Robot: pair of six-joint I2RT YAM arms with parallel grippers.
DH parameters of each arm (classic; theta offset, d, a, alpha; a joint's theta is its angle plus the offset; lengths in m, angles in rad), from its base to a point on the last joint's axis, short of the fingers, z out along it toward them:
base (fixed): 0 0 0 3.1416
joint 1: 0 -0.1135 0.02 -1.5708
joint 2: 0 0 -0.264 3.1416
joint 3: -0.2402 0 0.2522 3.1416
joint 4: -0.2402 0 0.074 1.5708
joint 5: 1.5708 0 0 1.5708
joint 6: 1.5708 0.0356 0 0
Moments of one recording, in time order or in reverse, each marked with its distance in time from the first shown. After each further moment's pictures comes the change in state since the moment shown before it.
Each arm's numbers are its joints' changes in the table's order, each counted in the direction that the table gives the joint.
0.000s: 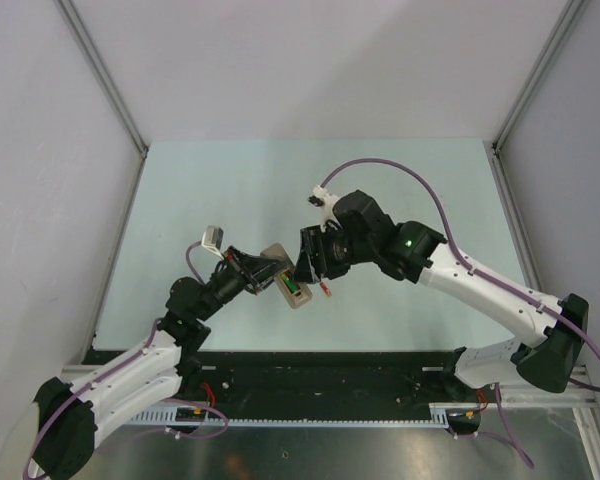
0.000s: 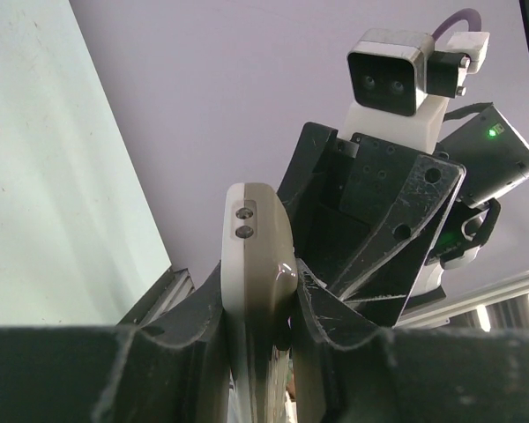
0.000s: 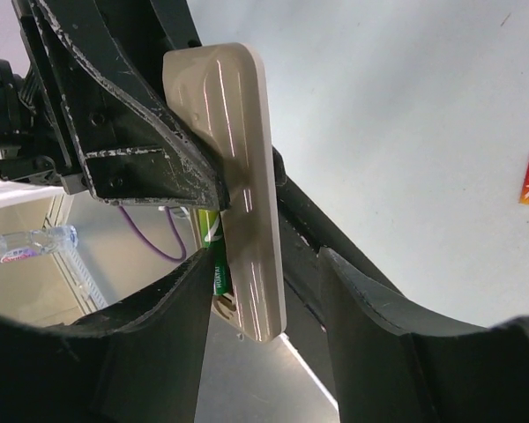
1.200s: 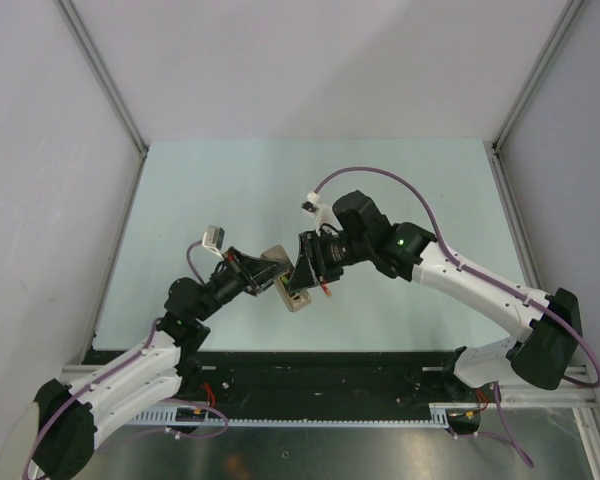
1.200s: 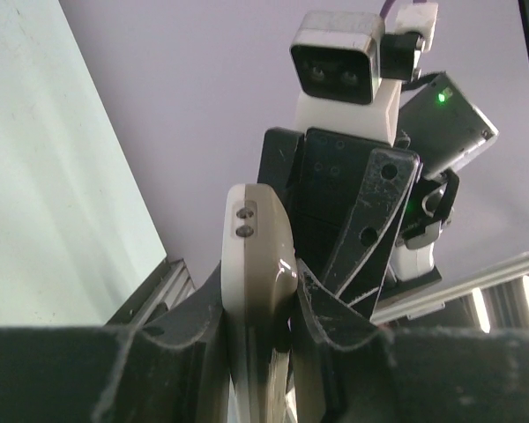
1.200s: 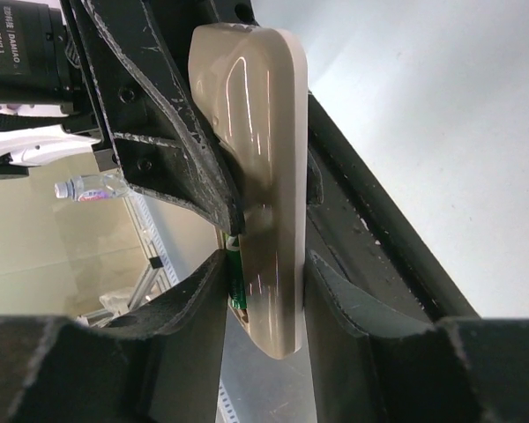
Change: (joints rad) left arm -0.001 0.009 -0.002 0.003 0.036 0.001; right arm 0.043 -0.029 0.082 0.132 -0.277 0.048
